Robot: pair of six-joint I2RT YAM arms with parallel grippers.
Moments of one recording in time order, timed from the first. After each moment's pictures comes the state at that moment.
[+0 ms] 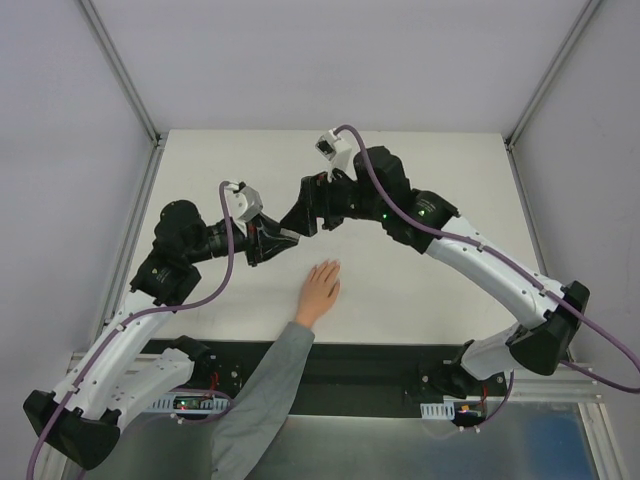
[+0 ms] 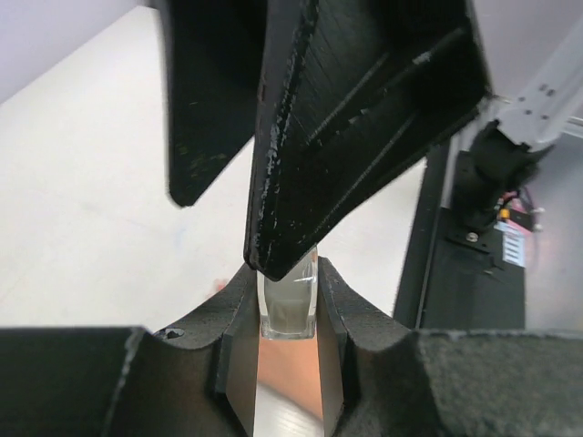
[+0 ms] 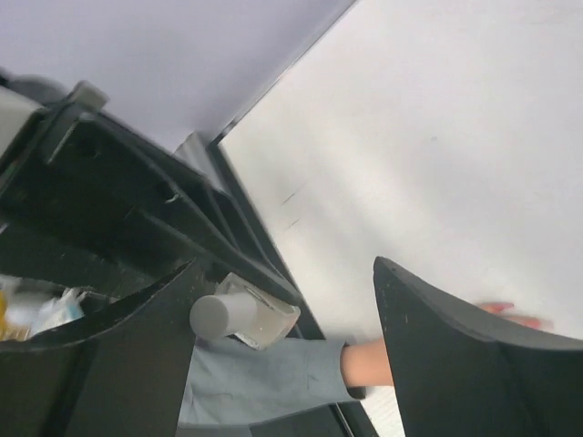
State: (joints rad) left arm -0.44 0.81 0.84 -0.11 0.83 -0.07; right arm 0.85 1.46 1.53 -0.42 -0.43 0.42
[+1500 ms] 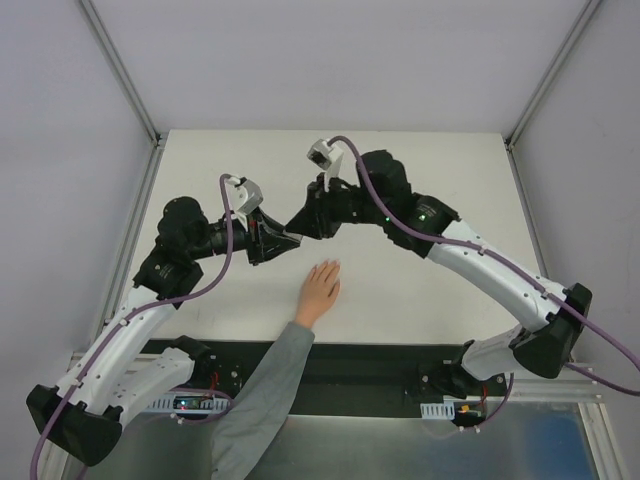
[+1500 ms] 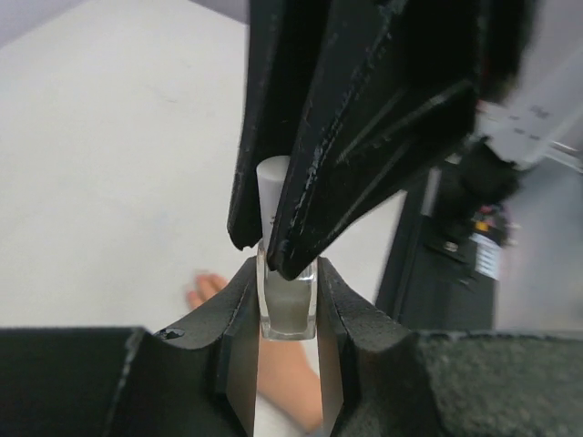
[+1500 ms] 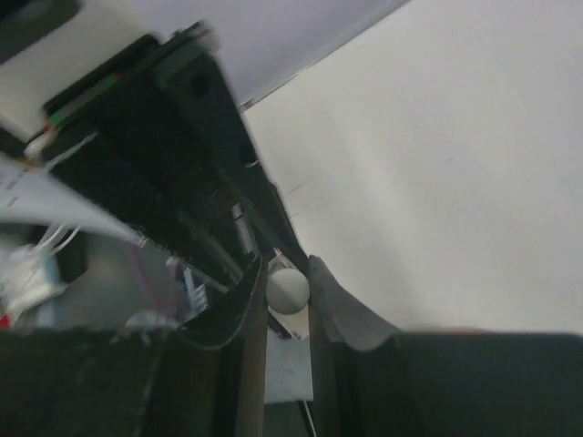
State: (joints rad) left arm -0.44 0.83 0.84 -0.13 0.77 -0.14; right arm 0.95 1.45 1.51 -0.41 -0.26 0.32
